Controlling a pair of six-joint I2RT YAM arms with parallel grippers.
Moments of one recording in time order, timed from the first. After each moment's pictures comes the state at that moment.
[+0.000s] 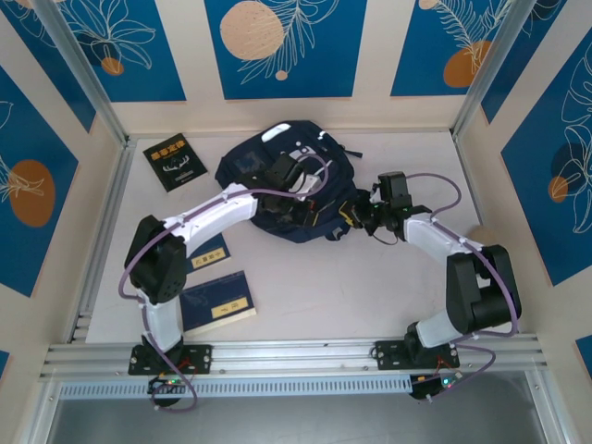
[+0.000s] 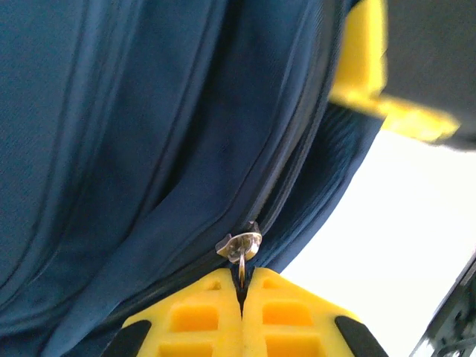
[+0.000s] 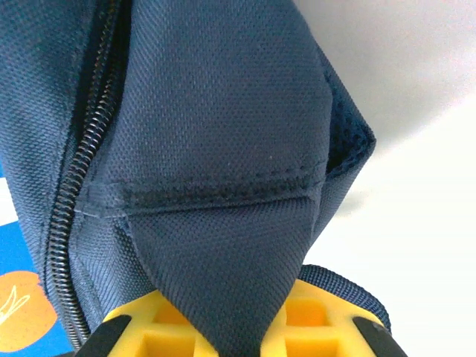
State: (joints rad) left arm -0.71 1.85 1.54 -0.71 0.34 -0.29; right arm 0.21 1.47 0.85 -0.20 -0.50 1.06
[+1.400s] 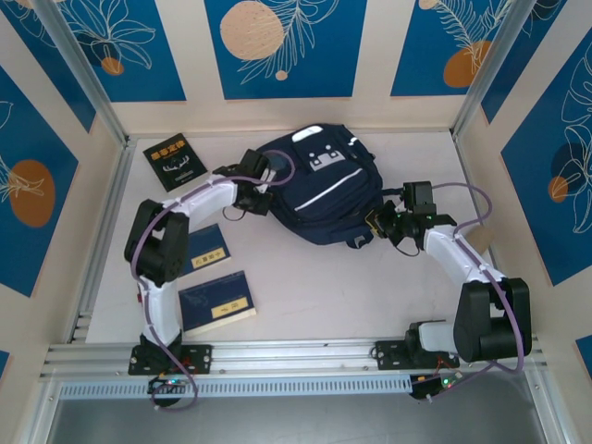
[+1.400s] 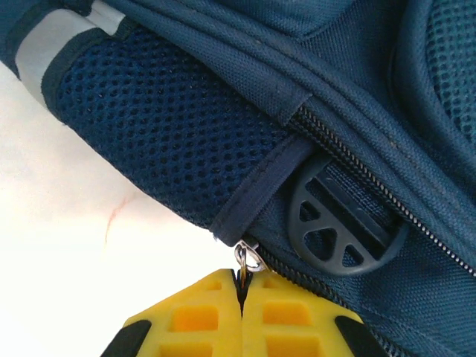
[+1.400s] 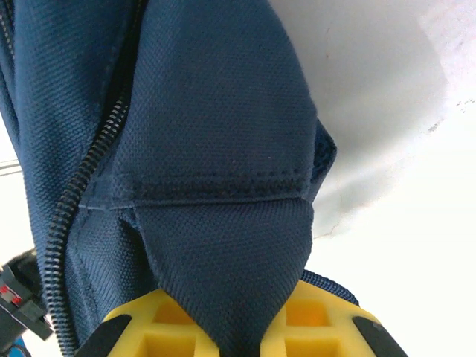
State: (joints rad) left arm -0.47 2.00 1.52 -0.66 0.02 -0.07; right arm 0.07 1.30 0.78 -0.40 -0.41 0.95
